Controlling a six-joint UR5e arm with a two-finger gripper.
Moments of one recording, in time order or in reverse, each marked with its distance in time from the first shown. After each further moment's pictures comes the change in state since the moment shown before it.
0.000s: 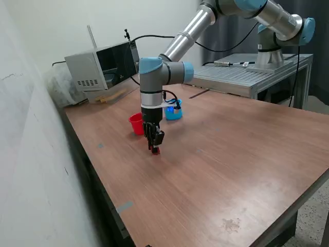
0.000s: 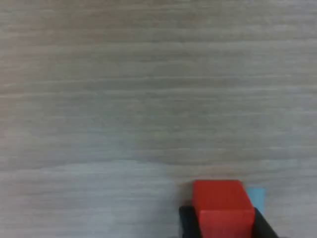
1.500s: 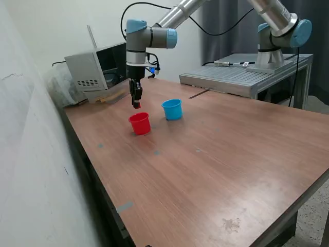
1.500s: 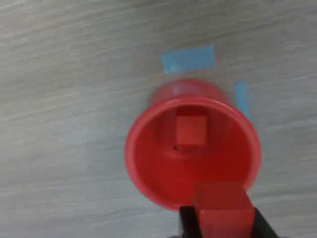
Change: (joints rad) arm -0.207 -0.274 0.215 0.009 -0.048 -0.050
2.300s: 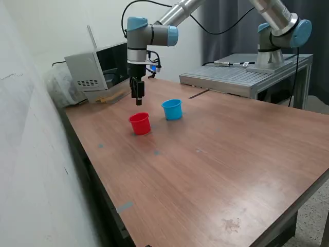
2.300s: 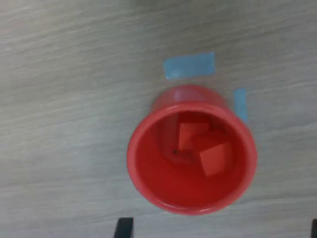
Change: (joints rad) arm 0.005 -0.030 0.020 0.019 -0.003 -0.012
